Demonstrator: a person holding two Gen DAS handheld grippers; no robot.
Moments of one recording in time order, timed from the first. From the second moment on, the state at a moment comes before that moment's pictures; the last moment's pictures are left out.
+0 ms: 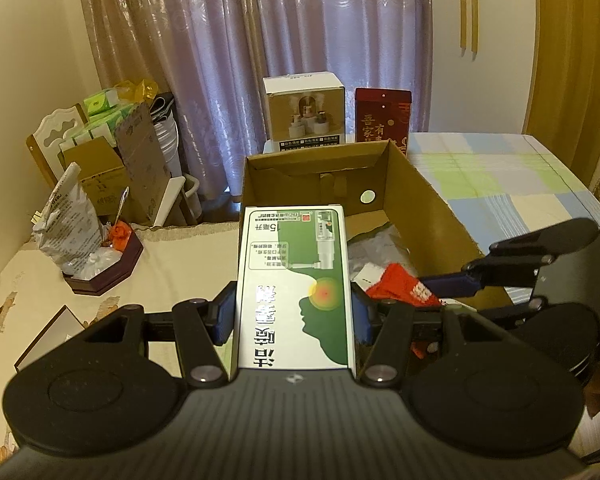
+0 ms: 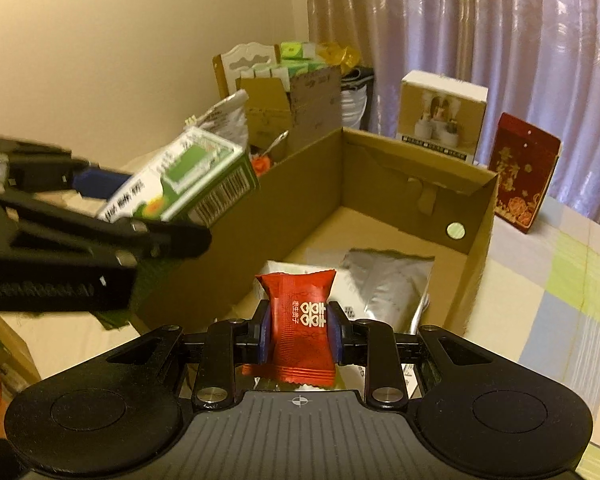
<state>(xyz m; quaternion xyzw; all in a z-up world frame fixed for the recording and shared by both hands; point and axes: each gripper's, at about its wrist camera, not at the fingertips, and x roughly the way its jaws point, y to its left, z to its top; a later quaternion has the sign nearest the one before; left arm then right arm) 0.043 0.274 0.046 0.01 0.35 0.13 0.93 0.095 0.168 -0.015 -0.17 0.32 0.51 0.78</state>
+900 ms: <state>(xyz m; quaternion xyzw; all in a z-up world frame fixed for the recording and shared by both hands) 0.067 0.280 0.024 0.00 0.37 0.12 0.92 0.125 0.174 -0.032 -0.18 0.32 0.48 0.80</state>
